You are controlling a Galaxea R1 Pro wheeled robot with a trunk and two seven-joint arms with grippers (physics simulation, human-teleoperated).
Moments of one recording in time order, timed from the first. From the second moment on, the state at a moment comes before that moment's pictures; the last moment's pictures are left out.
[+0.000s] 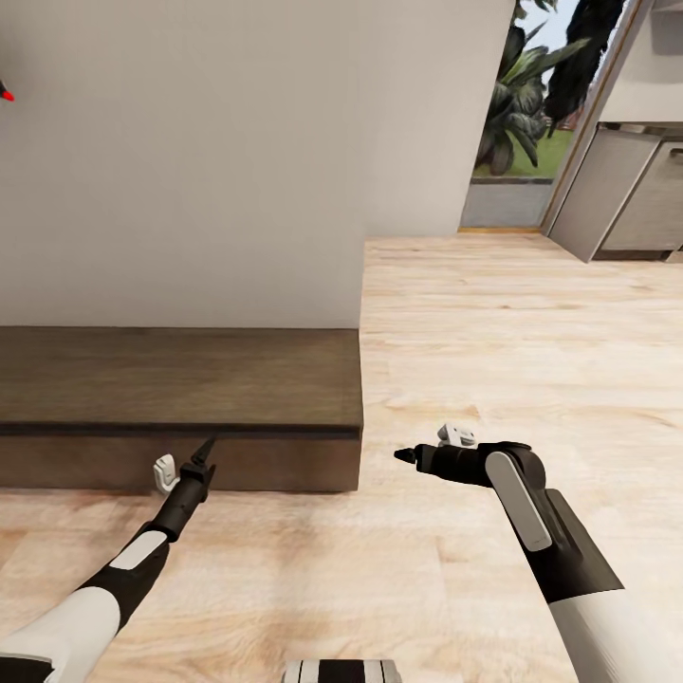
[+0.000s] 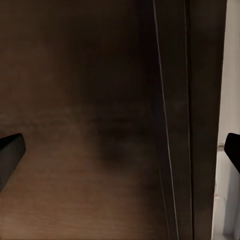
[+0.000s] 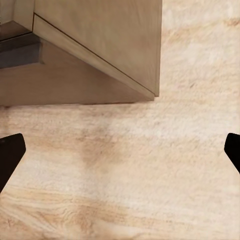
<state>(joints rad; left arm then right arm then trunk) -0.72 0.18 -0.14 -0.31 1.52 0.08 -0.73 -0.61 -0.11 0.13 -1.34 -0.71 1.02 -0.11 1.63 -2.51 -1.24</state>
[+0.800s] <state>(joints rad) -0.72 0.19 -0.14 -0.31 1.52 0.09 -0.74 -0.61 -0.11 0.13 -1.34 -0.71 1.02 -0.11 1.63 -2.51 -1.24</state>
